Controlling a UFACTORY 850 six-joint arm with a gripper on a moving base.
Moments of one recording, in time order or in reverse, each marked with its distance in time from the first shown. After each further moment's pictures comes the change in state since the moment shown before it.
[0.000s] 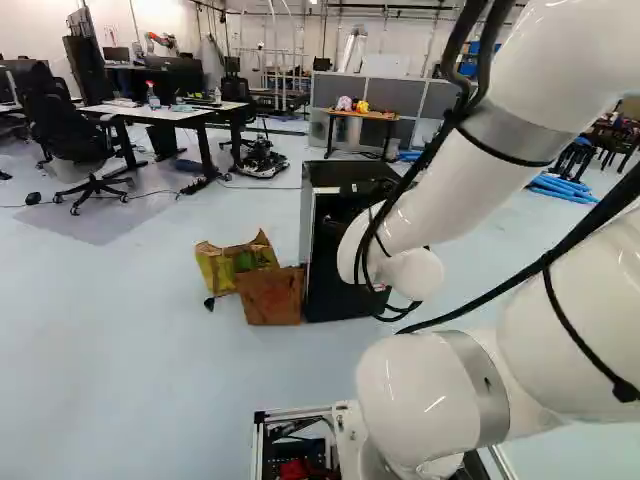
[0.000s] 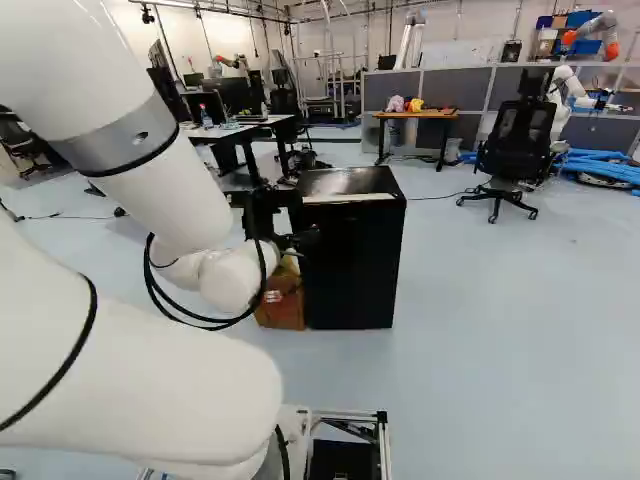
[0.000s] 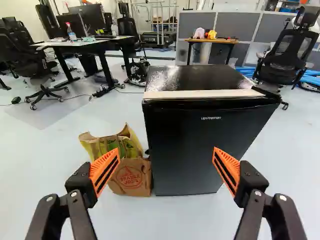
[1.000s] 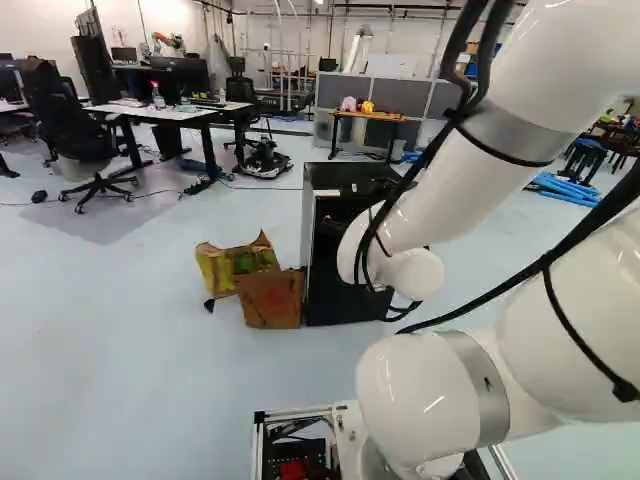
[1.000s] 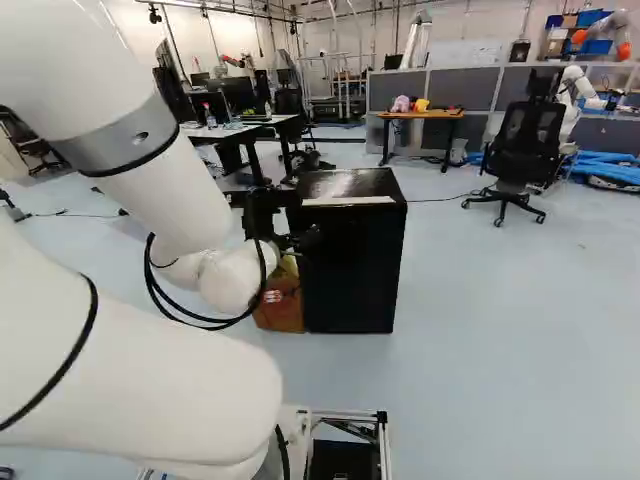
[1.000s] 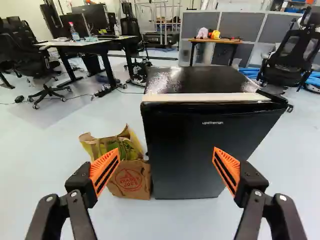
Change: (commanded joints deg) arm 0.0 0.0 0.0 0.0 0.0 0.0
